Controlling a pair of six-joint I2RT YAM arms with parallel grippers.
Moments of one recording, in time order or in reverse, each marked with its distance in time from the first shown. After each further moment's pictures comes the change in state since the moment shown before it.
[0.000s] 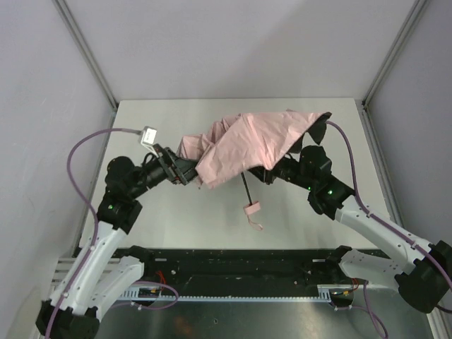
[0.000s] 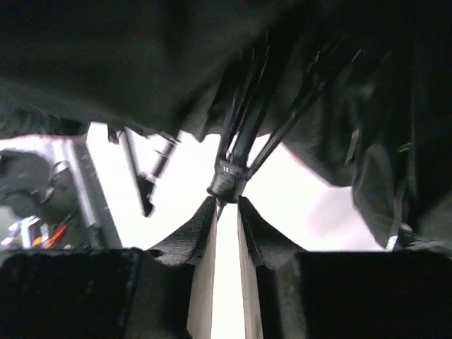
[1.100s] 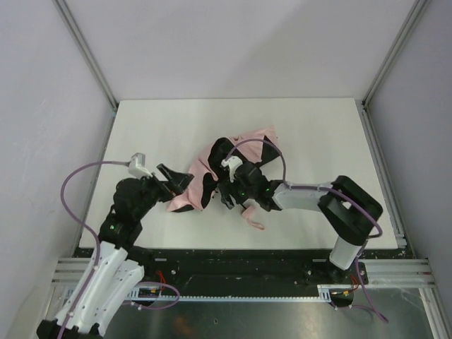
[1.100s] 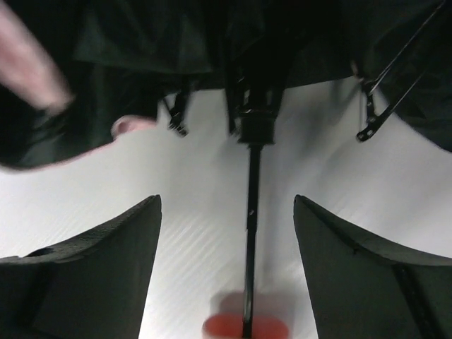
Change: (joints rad) left arm 0.045 -0.195 -0.220 -0.303 -0.449 -0.033; right arm 0.174 0.646 0.059 -0.007 0.336 0.014
